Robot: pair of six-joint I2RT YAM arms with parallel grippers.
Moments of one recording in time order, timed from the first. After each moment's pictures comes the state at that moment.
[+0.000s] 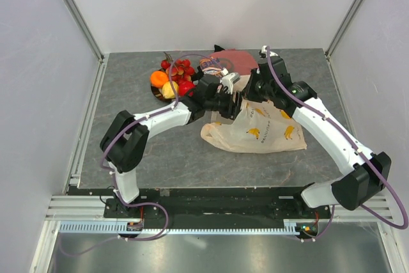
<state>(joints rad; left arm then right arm) -0.73 1.86 1.31 0.10 0.58 -0.51 0.51 1.40 1.39 -0.64 0.06 0.61</state>
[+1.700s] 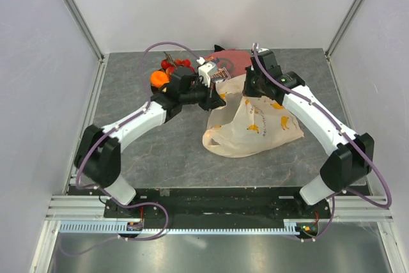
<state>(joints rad) -0.59 1.65 1.20 0.02 0.51 -0.20 0.47 1.54 1.46 -0.68 0.09 0.48</state>
